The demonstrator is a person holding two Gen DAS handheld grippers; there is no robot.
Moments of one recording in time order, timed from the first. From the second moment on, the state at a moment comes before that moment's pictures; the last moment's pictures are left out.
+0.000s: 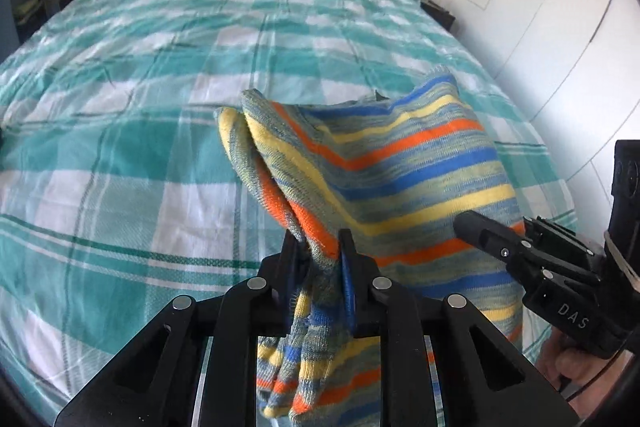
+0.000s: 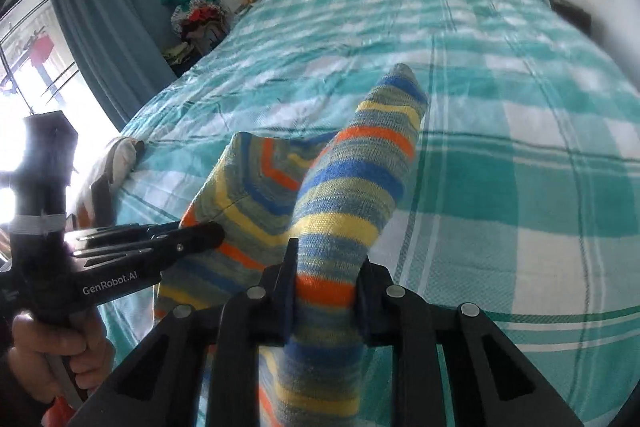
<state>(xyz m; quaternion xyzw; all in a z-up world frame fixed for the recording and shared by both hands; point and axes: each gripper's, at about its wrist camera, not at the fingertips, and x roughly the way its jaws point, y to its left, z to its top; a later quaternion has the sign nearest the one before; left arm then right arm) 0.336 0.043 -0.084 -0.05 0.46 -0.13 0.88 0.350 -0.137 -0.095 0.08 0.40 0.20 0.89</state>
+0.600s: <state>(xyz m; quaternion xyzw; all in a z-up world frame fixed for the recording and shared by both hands) 0.157 0.021 -0.071 0.07 0.45 0.02 0.89 0.170 -0.195 -0.069 0.02 0.46 0.07 0.89</state>
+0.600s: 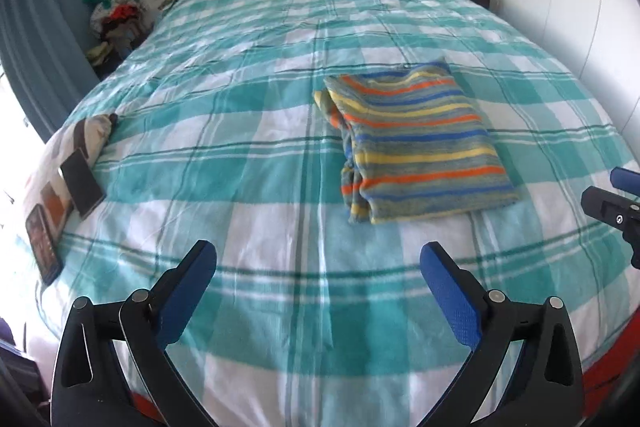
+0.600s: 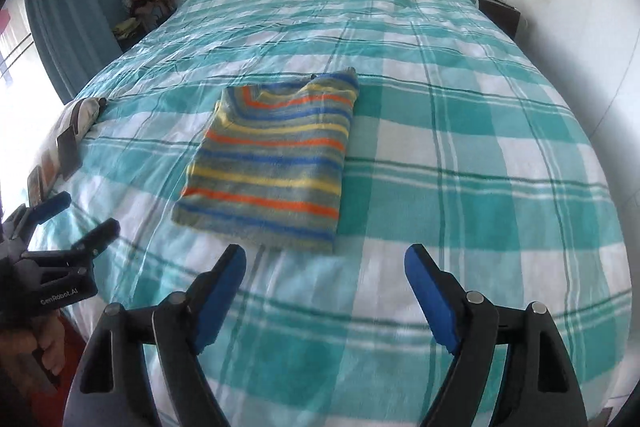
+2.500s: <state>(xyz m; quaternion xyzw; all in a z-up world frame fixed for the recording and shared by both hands) 0.043 0.013 0.043 0.05 0.44 0.04 0.89 0.031 -0.163 0.060 -0.04 0.41 0.02 0.91</state>
